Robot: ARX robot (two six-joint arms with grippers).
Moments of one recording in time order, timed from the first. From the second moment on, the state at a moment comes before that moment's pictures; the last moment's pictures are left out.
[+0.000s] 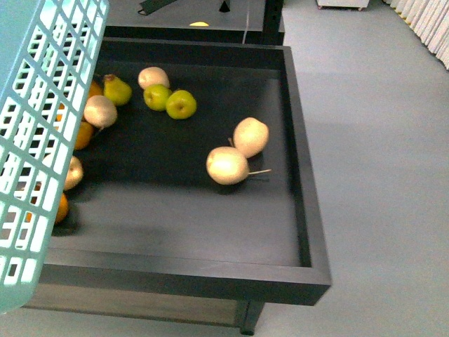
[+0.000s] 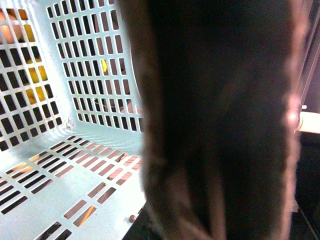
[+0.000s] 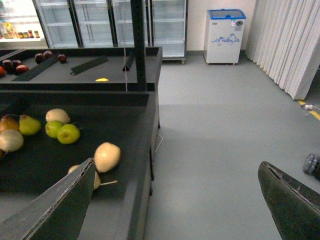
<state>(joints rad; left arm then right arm) -0.08 0.79 0.80 -0.12 -0.06 -1.58 0.00 0.00 0.02 0.00 0.00 0.00</state>
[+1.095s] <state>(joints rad) -0.08 0.79 0.80 -0.12 -0.06 -1.58 0.00 0.00 0.02 0.00 0.00 0.00</state>
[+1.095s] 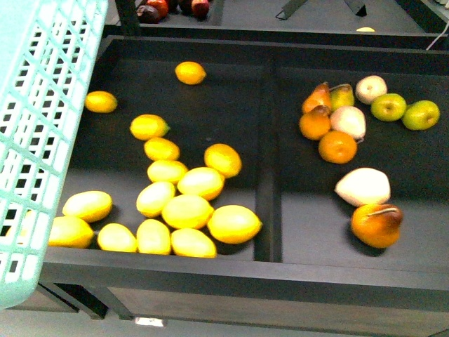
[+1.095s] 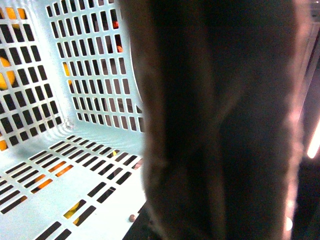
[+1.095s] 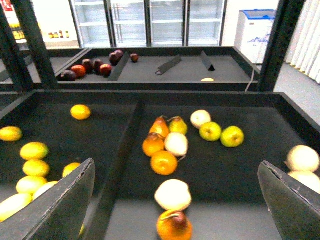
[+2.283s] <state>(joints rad) -0.08 0.79 0.80 -0.12 -0.06 -1.58 0.00 0.00 0.02 0.00 0.00 0.00</state>
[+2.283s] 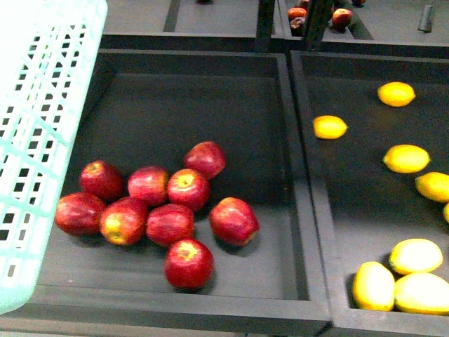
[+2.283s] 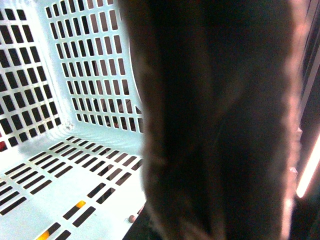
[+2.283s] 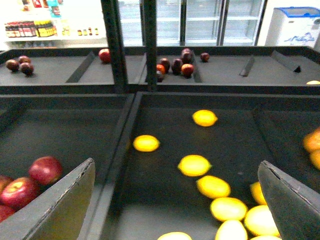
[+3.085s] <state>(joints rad) -0.20 1.15 1.10 -0.57 -0.13 -1.00 0.00 0.00 0.02 0.00 0.00 0.00</state>
